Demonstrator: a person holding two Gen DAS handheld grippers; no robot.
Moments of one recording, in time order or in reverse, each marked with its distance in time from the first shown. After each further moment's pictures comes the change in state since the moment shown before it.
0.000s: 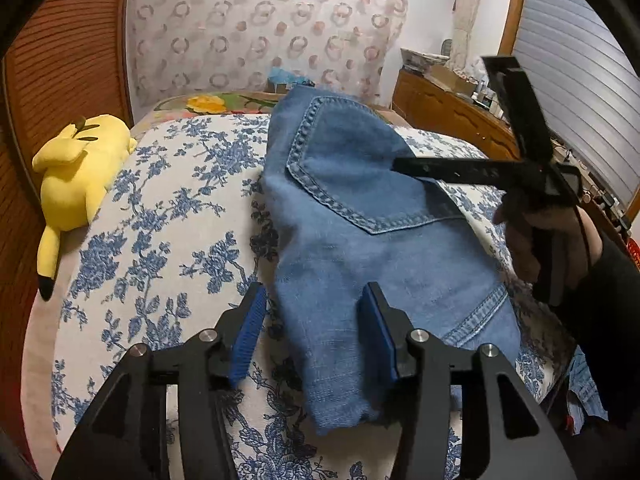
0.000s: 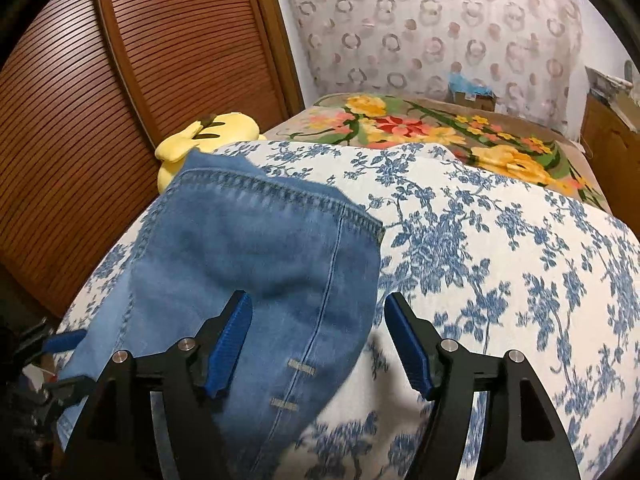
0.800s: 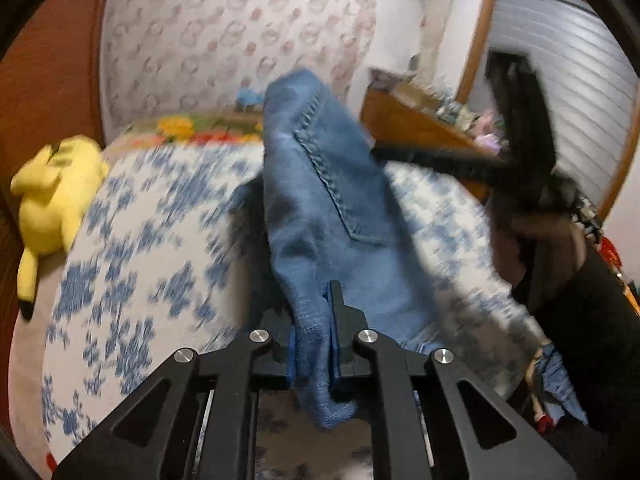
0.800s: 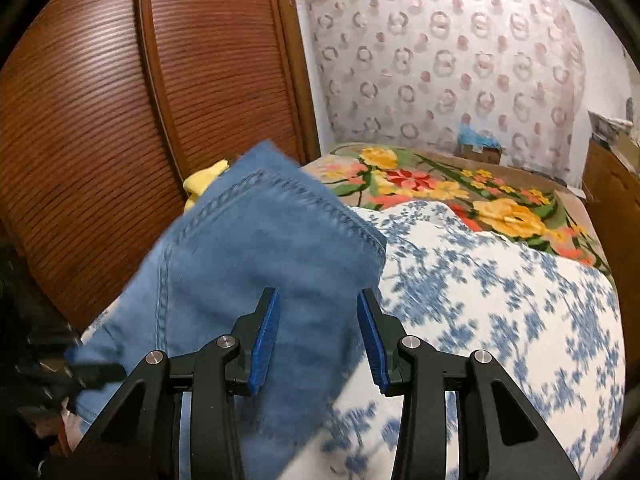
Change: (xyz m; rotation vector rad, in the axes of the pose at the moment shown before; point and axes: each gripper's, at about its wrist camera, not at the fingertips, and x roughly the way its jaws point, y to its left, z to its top) left arm -0.017 -0.020 0.005 0.021 -0.037 -0.099; right arm -0.056 0.021 0.002 -0.087 -0.162 0.008
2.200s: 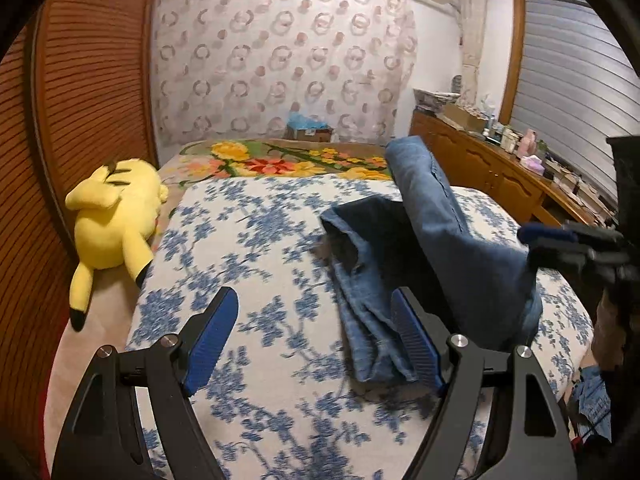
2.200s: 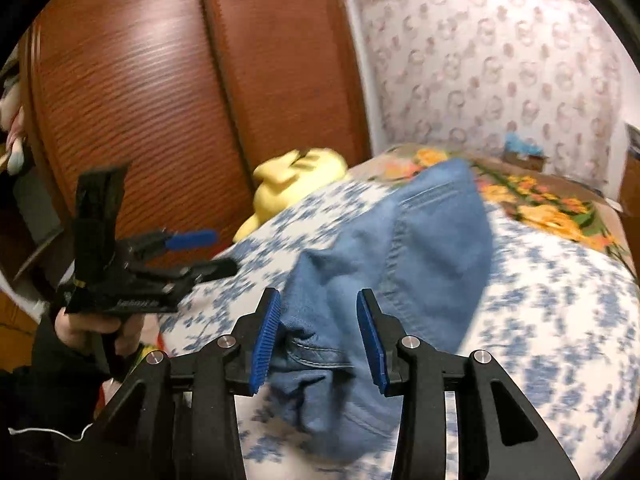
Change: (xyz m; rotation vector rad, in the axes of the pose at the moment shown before) left arm -0.030 0.031 0.020 0.004 -0.123 0.162; right arm -0.081 0.029 -0.022 -0.032 -0.024 0.145
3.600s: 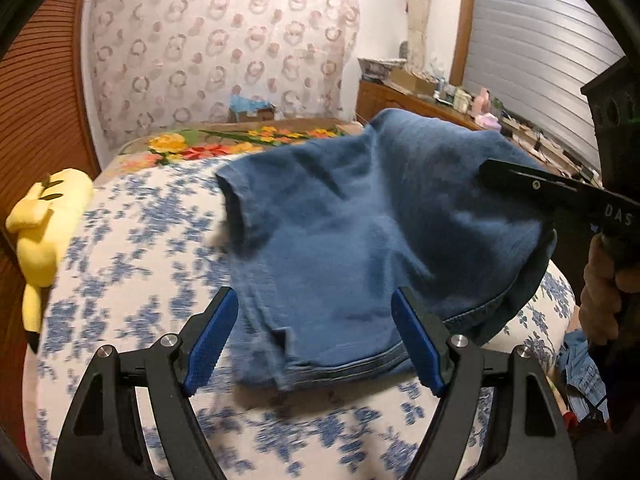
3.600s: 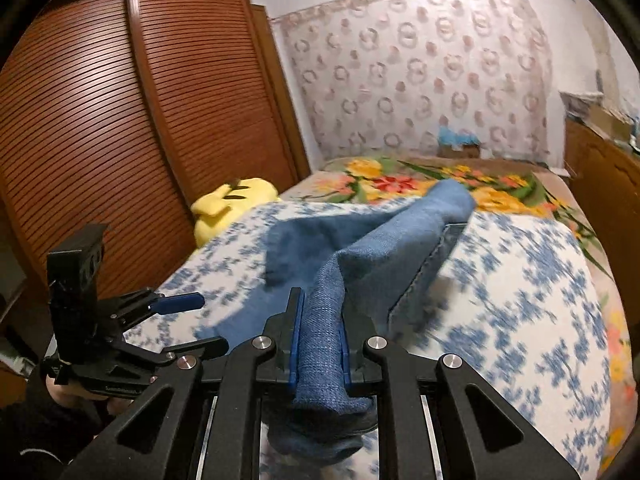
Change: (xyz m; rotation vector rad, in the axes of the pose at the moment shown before) left arm 0.039 -0.078 -0.005 0.106 0.079 -0.126; right arm -0.042 -0.017 -0.020 0.133 -0.076 -0.145
